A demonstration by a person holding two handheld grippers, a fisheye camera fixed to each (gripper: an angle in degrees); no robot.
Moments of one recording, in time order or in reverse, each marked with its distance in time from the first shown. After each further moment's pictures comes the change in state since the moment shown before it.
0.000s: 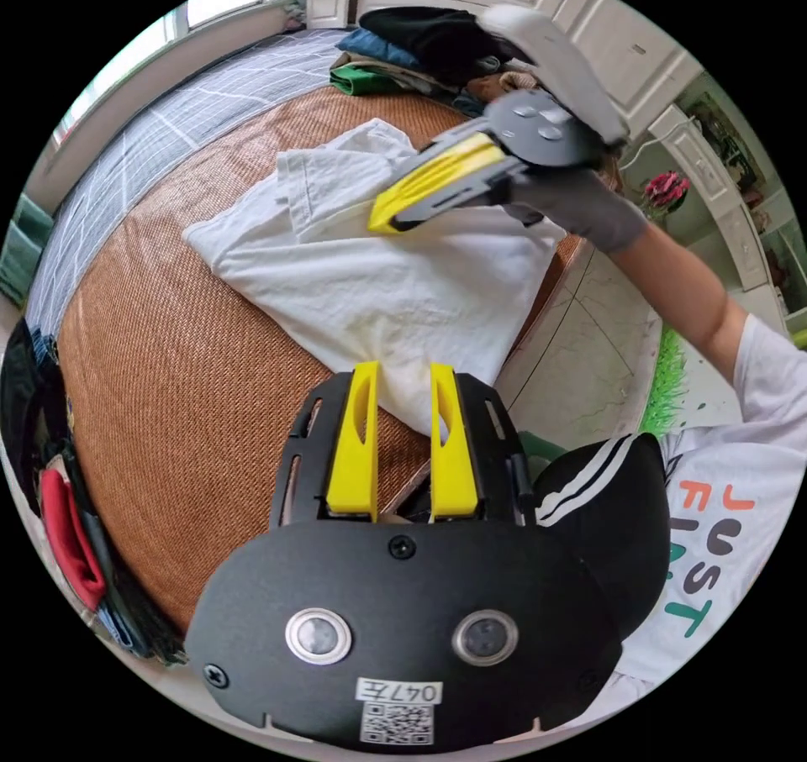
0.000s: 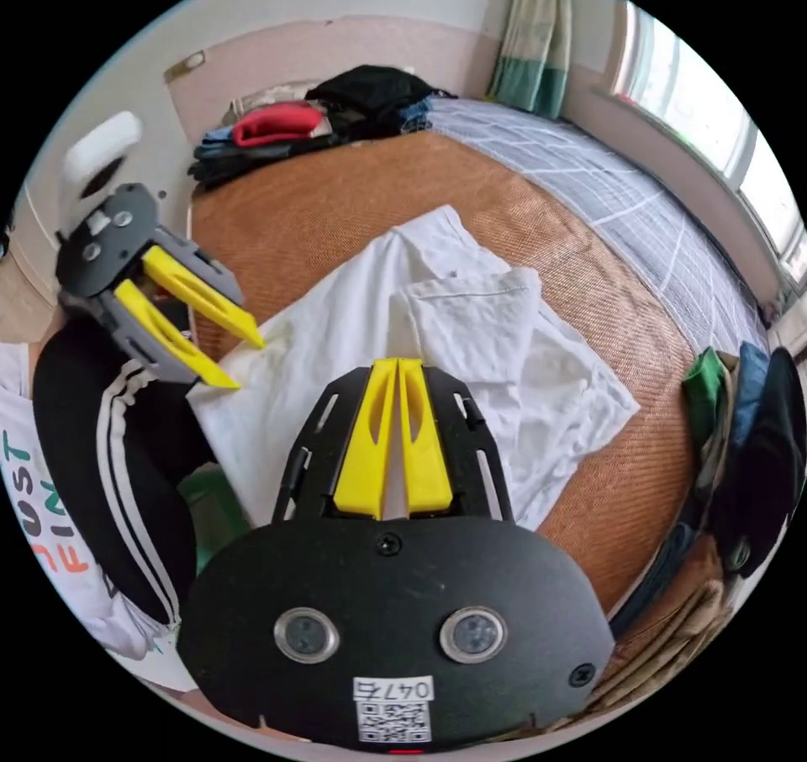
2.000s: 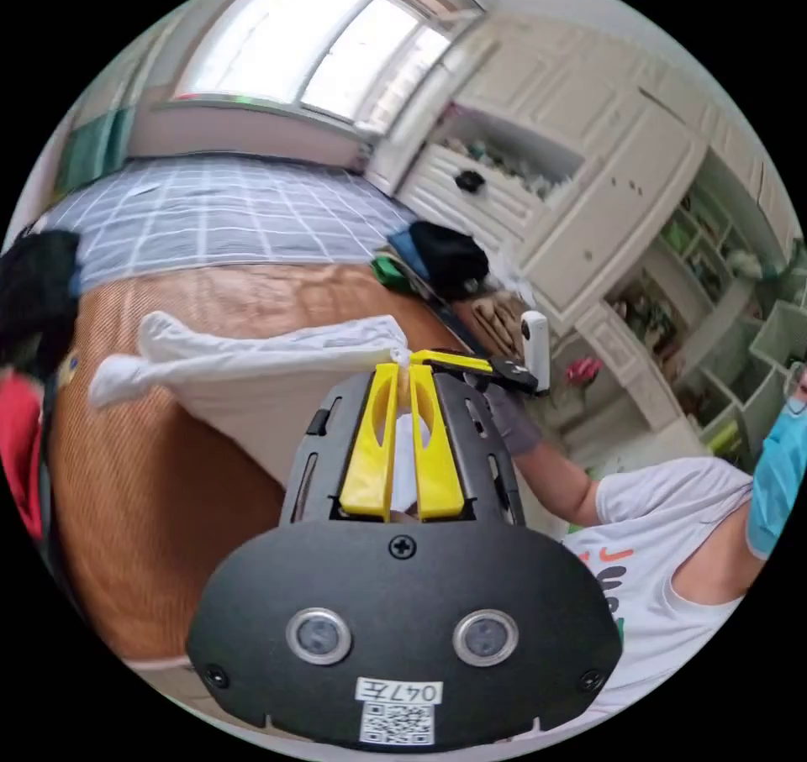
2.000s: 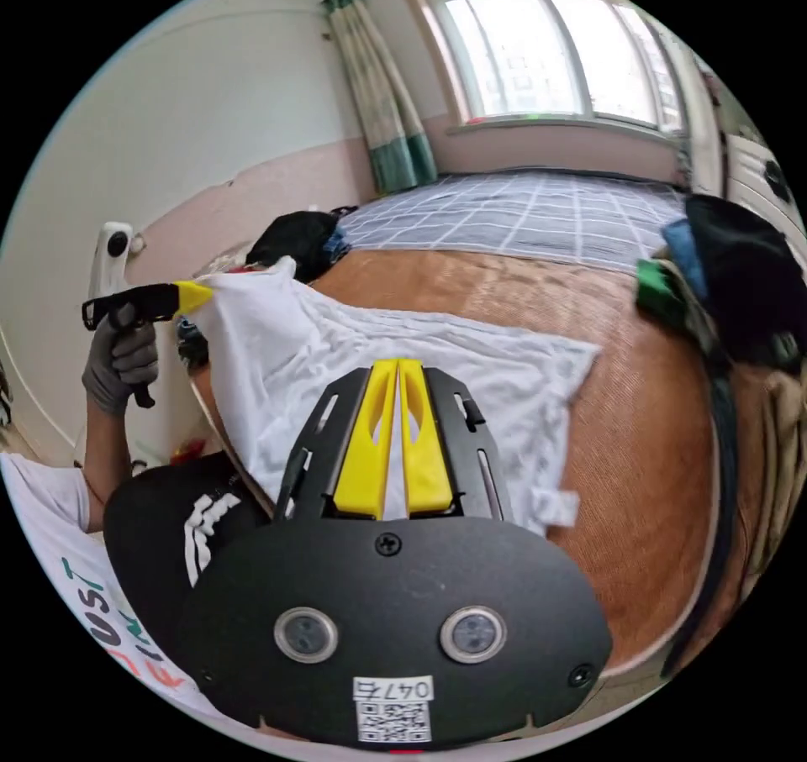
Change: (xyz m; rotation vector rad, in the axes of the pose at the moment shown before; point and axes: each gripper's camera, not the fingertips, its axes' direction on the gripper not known) left arm -0.152 0.392 0.032 0.554 0.283 -0.178; right arm 0.016 0.076 -0.046 0.416 -0.012 0.506
